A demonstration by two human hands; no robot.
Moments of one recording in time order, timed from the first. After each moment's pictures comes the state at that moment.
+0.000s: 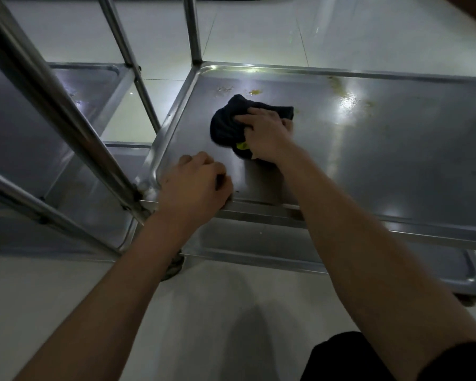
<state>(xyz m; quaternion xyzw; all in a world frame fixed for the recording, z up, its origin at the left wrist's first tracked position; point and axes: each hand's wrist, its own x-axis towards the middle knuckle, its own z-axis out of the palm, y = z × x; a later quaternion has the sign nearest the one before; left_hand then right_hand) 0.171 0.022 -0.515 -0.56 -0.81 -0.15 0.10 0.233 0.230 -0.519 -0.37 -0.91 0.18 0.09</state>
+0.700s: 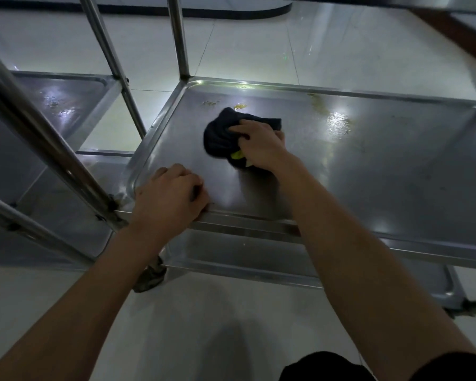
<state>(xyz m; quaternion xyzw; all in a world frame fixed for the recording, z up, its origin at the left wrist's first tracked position) 0.177 0.021 -0.519 -0.52 -0.83 -0.16 0.09 0.263 0.254 -0.511 -0.35 -0.90 0.23 0.11</state>
